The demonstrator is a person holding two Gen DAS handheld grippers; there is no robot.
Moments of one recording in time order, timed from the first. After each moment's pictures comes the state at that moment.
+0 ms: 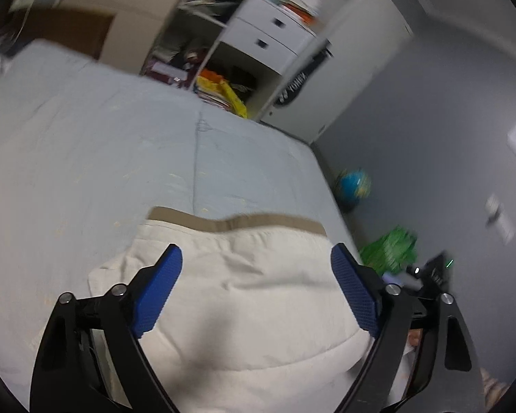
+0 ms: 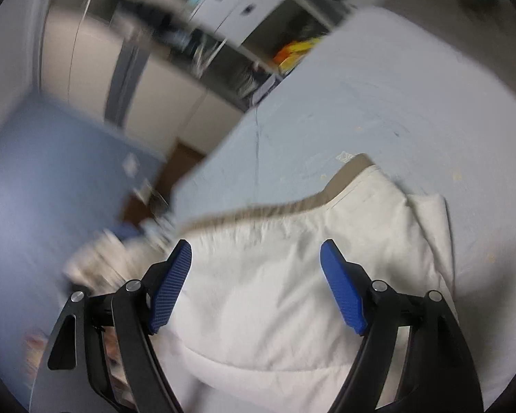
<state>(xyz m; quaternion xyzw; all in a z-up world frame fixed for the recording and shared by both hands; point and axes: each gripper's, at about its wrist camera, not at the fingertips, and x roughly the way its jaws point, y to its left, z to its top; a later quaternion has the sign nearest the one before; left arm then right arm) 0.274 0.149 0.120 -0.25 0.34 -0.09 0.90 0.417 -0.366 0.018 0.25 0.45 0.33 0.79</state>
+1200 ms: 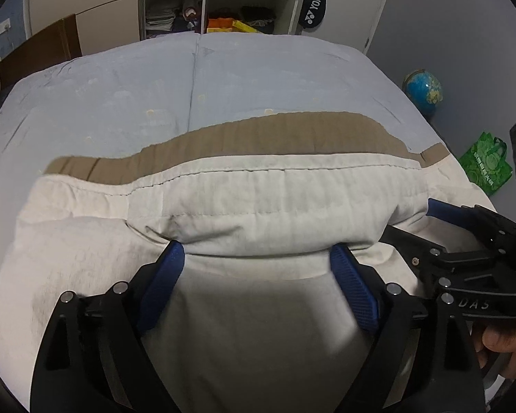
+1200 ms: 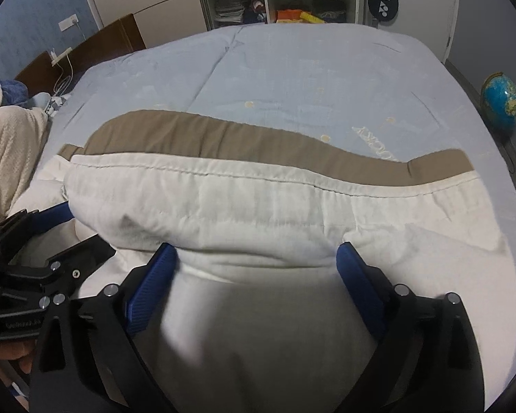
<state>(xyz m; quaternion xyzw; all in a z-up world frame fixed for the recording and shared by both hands) 0.386 0.017 -0.044 -0.07 0.46 0.00 0.88 0.439 -0.184 -0.087 -0.06 0.48 0.24 0.84</state>
